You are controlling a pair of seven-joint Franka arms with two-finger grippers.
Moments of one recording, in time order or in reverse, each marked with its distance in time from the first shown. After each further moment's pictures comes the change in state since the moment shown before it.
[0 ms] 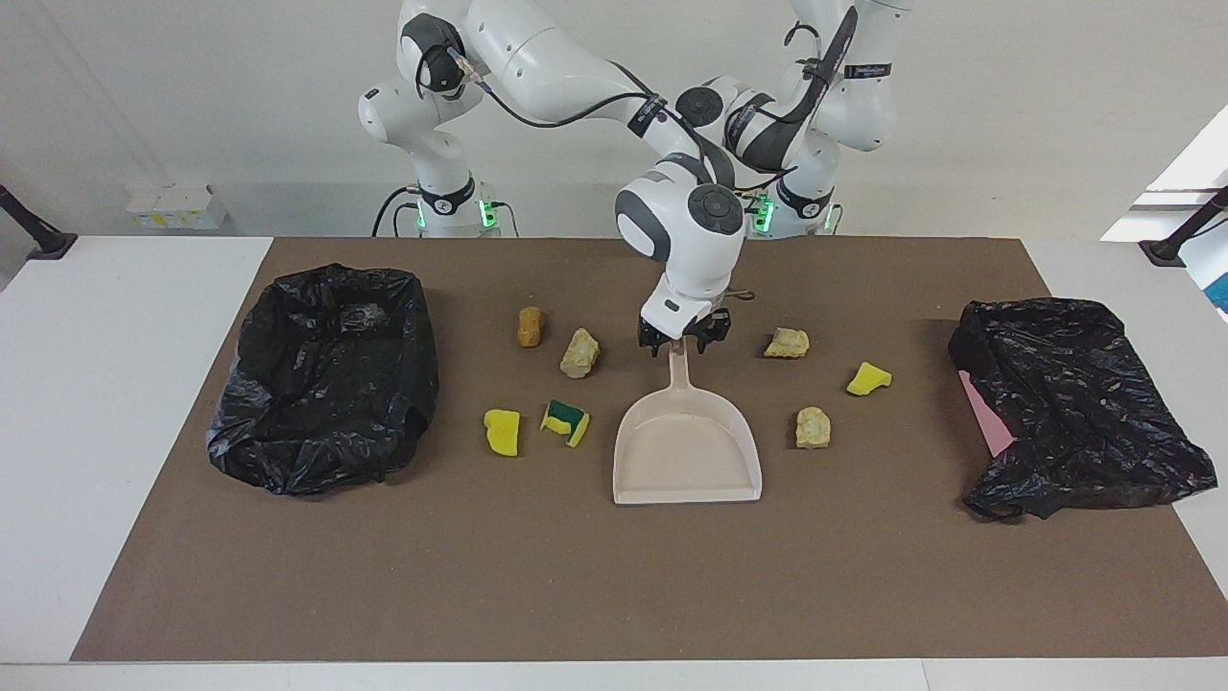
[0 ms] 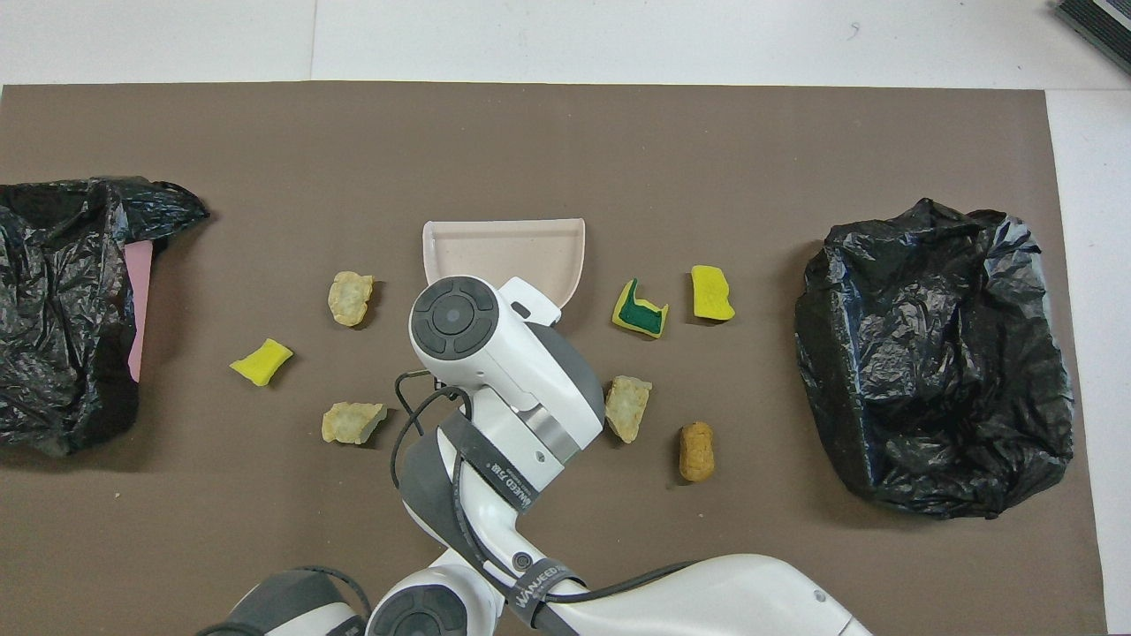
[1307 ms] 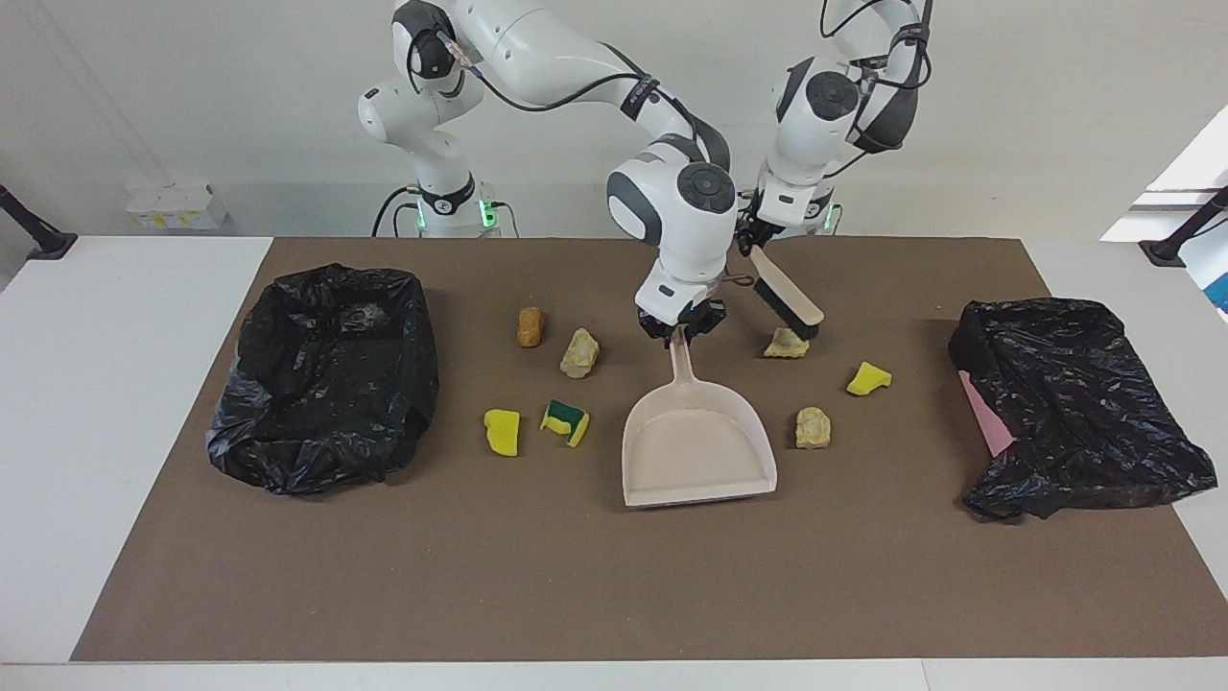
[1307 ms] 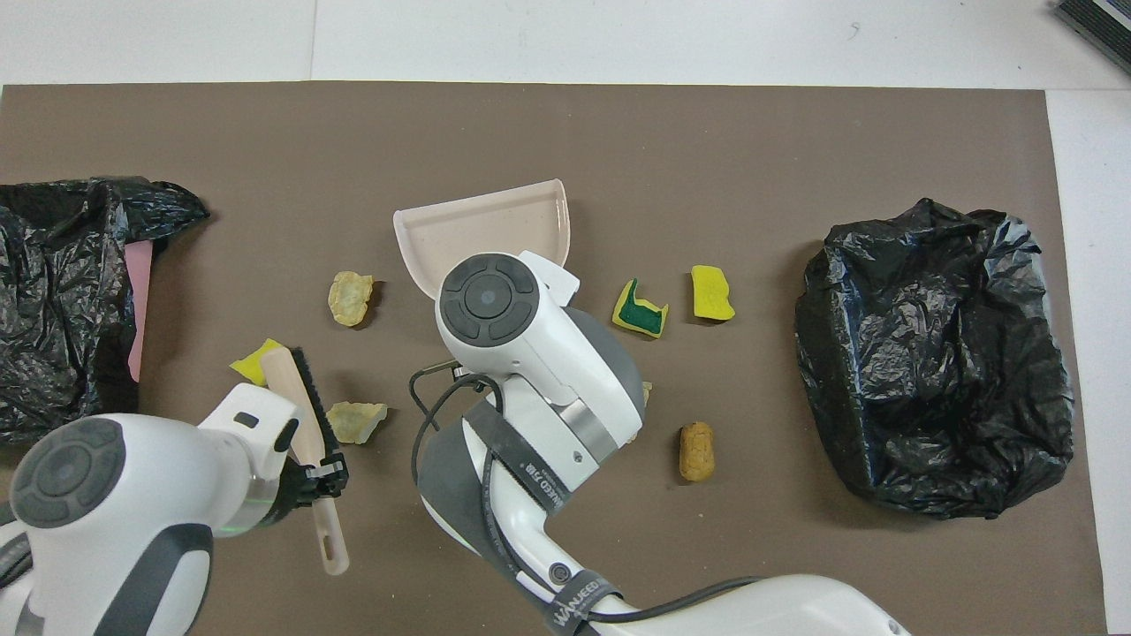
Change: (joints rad) left arm 0.598 -0.048 0.010 0.134 0.047 -0.176 0.474; right arm -0.047 -0.092 -0.007 -0.015 0.002 -0.034 -0.269
